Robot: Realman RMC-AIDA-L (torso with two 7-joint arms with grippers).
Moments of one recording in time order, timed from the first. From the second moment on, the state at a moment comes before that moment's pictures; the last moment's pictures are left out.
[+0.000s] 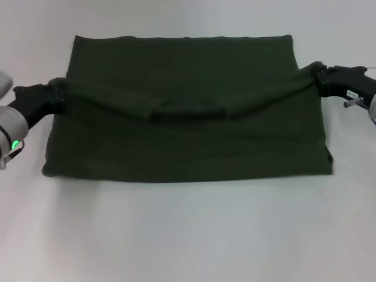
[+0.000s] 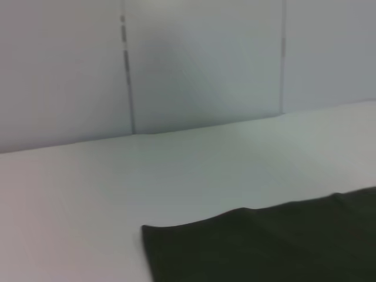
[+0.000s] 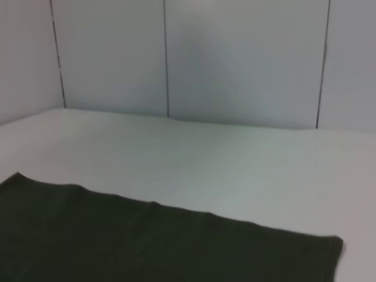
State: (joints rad) left arm -0.80 -2.10 -0.18 0.27 2.04 0.72 -0.71; right arm 0.79 2.07 -0.04 -0.36 -2.10 -0.85 1.03
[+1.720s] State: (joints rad) left arm -0.58 -2.05 0.26 0.54 1.99 1.25 -1.44; right arm 0.59 2.08 -0.16 -0.46 -2.02 -1.31 1.12
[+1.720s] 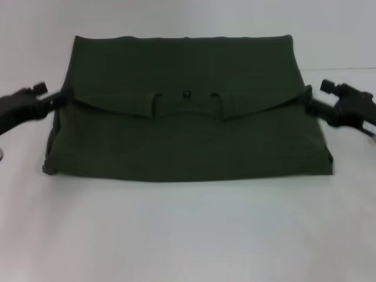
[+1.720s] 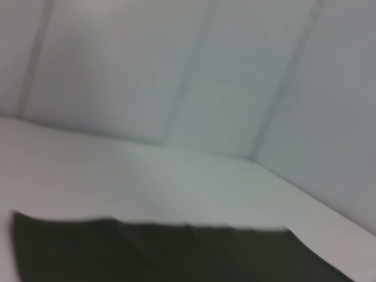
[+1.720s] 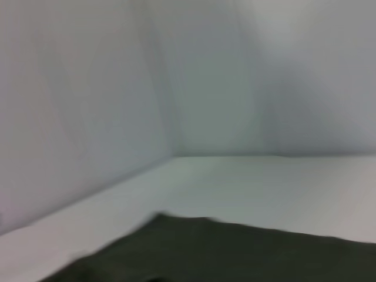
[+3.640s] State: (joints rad) left arm -0.59 -2.04 0.46 0.70 2.46 1.22 -1.67; right arm 0.37 2.09 -0.54 -0.73 -2.04 -1.83 1.13
